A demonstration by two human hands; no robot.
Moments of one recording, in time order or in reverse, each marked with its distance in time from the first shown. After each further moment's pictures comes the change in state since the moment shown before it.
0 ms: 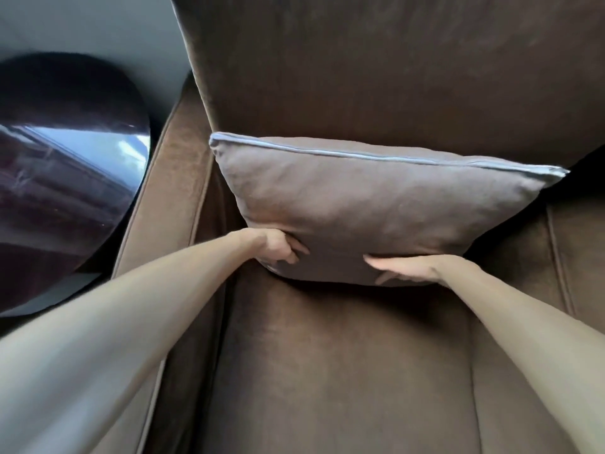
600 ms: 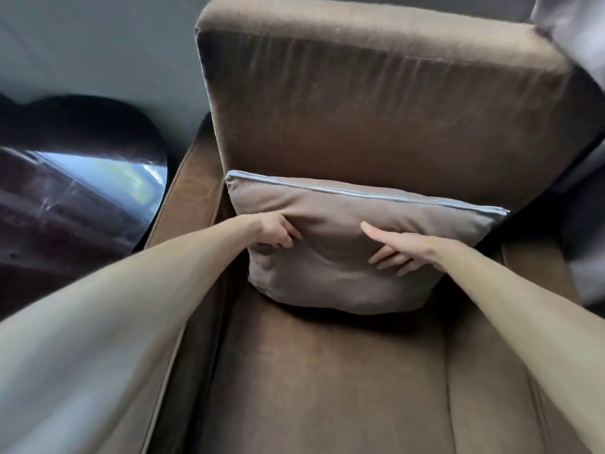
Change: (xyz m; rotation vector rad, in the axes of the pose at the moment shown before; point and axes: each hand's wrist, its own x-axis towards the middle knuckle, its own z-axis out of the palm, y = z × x) left_hand -0.070 0.041 -0.065 -0.146 0.227 0.052; right_hand -0.103 -0.051 -0.042 0.150 0.294 -0.141
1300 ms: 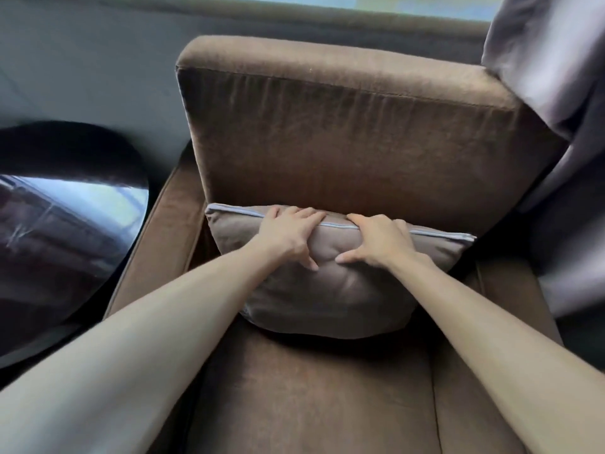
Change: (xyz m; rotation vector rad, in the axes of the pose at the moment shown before) left_hand 0.004 0.065 0.009 0.691 0.362 0.261; right_hand 0.006 -0.032 -0.005 -0.668 0.627 -0.247
